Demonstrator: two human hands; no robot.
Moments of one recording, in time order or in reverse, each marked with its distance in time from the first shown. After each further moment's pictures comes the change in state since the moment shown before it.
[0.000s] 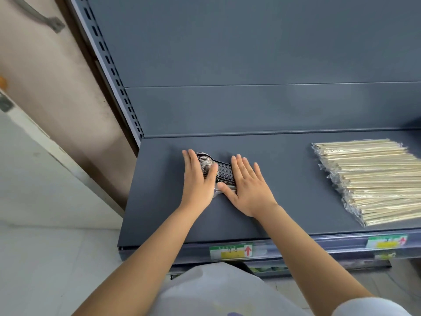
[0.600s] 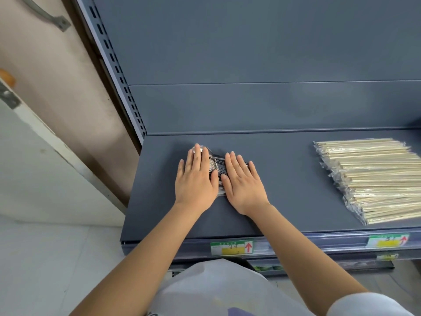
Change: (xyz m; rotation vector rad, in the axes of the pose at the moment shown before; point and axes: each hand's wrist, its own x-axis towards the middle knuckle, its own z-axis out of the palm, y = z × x) left_hand -0.006 -0.009 -0.007 0.838 0.068 0.250; right_hand 0.003 -0.013 0.009 0.011 0.078 -0.017
